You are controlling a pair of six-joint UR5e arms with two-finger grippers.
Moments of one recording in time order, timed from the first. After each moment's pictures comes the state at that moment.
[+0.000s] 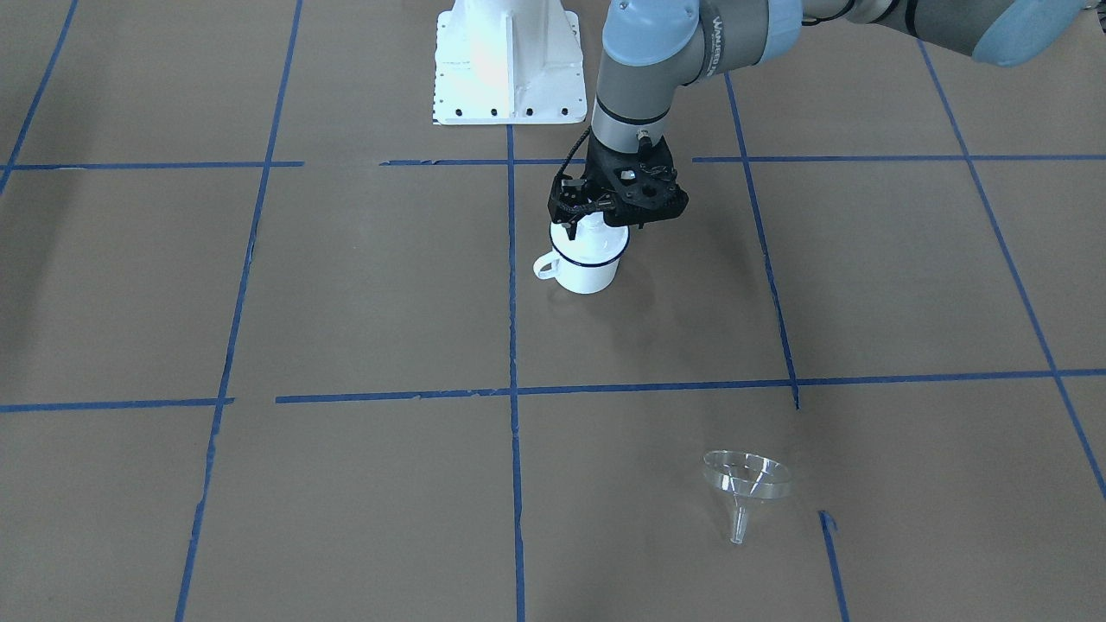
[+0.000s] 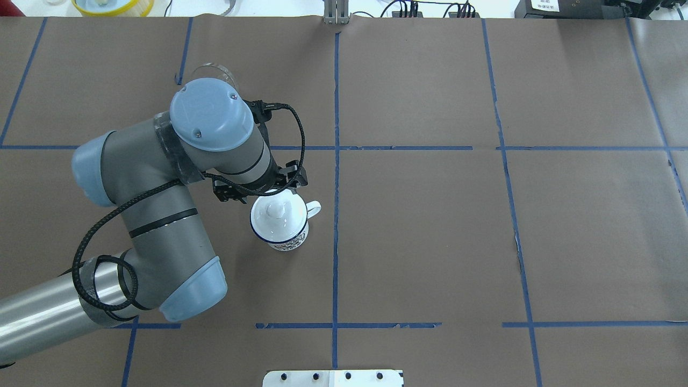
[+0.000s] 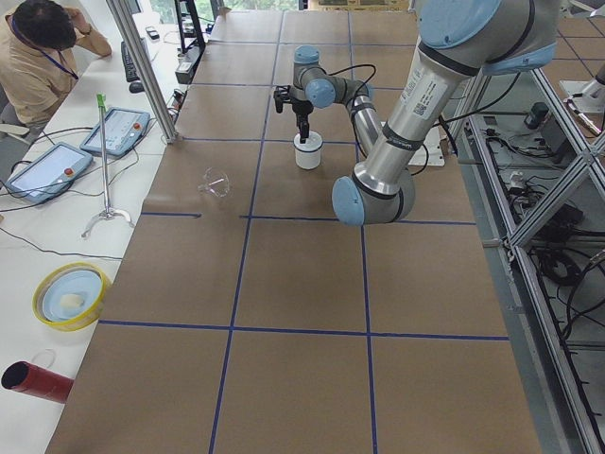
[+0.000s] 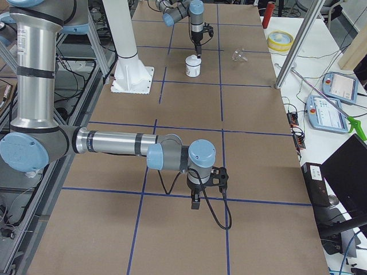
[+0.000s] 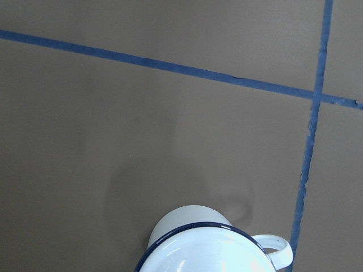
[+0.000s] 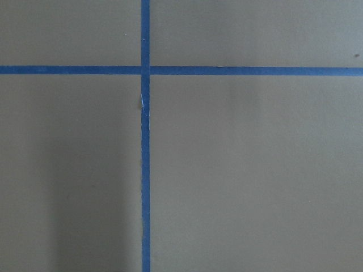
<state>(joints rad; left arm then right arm) -0.57 -2.24 -1.82 -1.43 -1.89 -1.37 1.57 -1.68 1.66 -1.57 2.29 0.01</state>
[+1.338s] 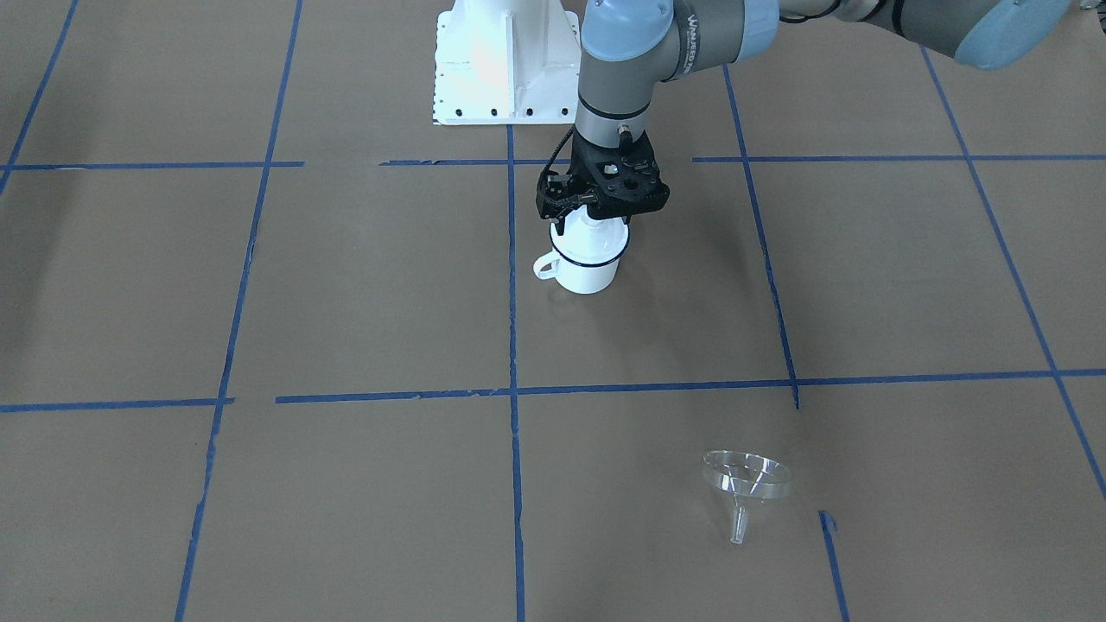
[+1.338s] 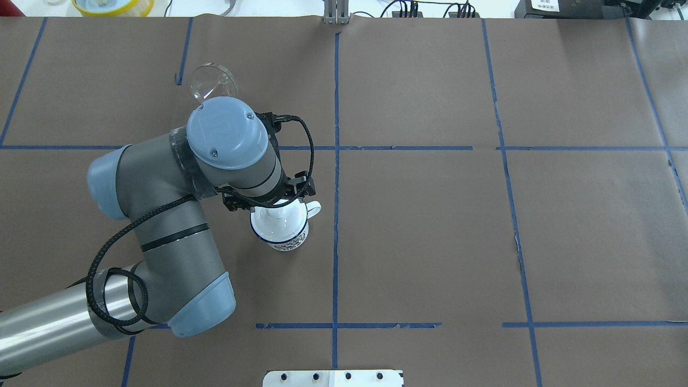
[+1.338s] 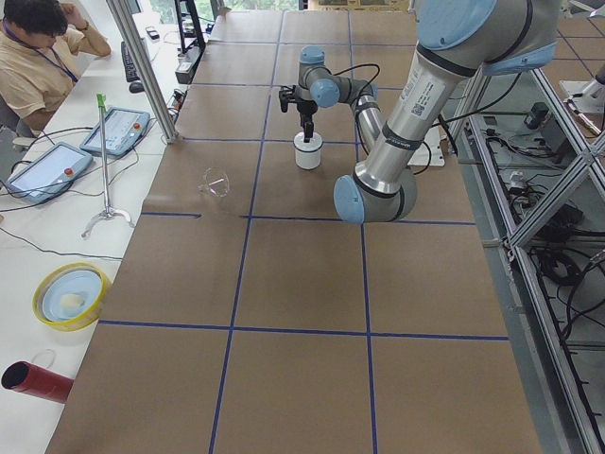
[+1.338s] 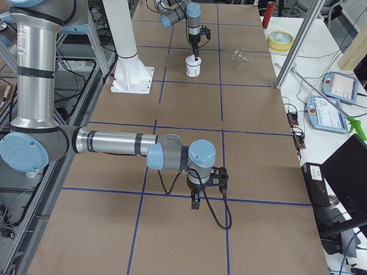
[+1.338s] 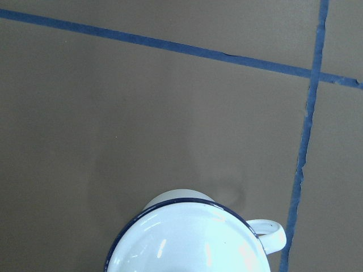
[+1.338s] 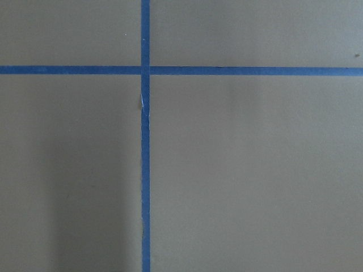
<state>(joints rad) -0.53 -2.25 -1.82 -1.43 -1.86 -1.39 1.57 -1.68 1.66 -1.57 2.29 0.01</state>
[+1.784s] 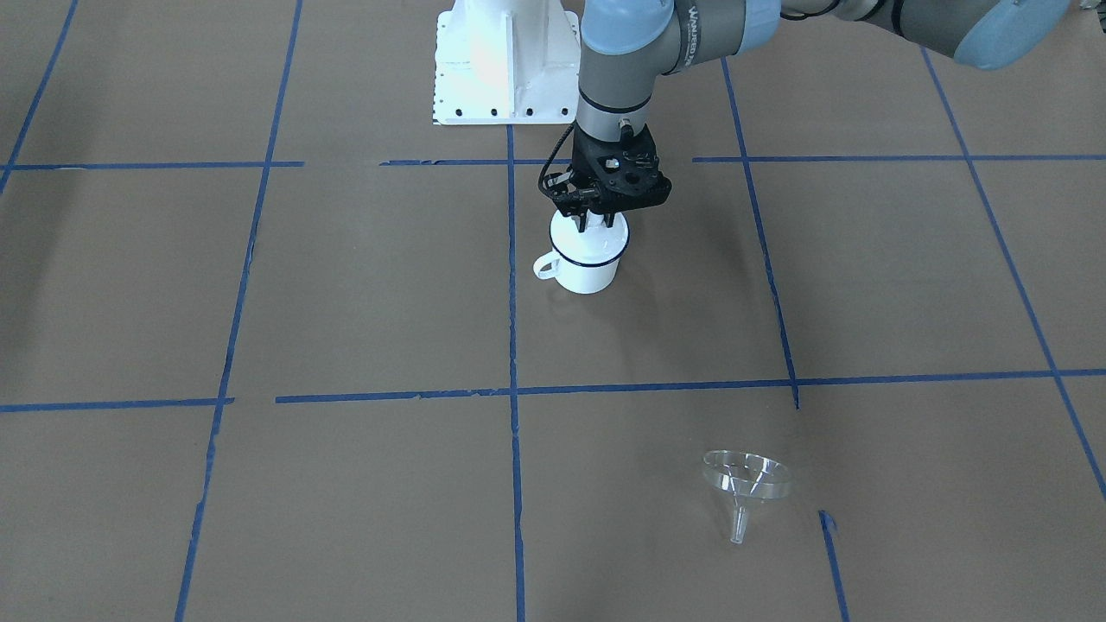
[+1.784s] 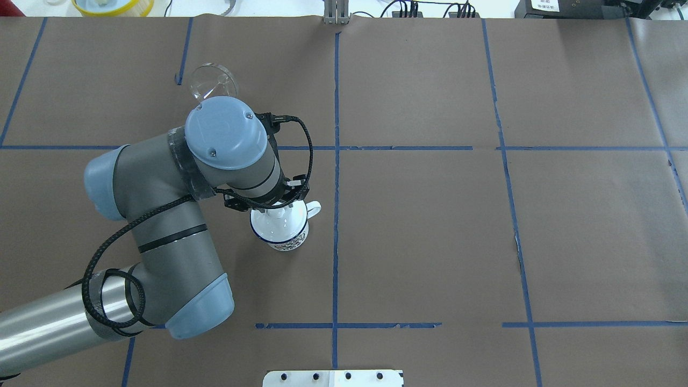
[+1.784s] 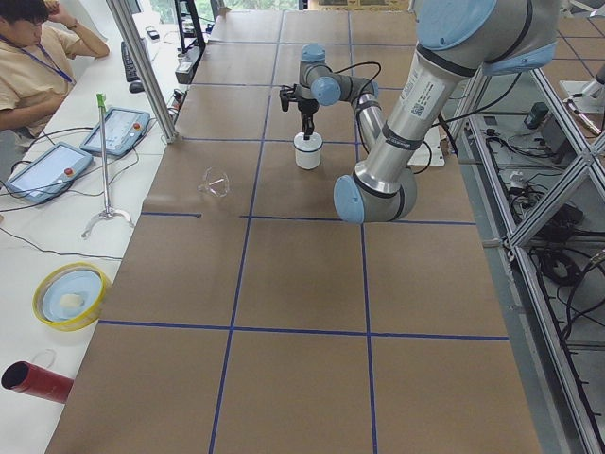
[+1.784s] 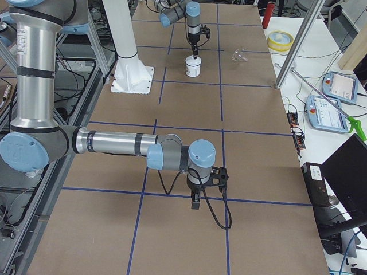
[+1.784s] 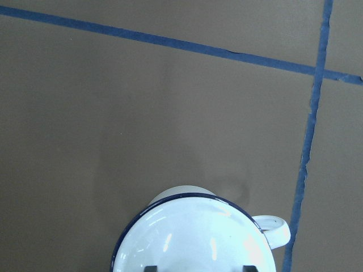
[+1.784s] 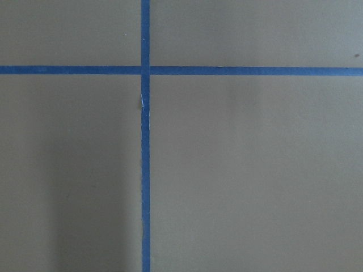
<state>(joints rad) -0.53 -2.25 -1.84 -1.38 -1.86 -1.39 1.57 -1.68 1.66 -1.57 2.29 0.01</state>
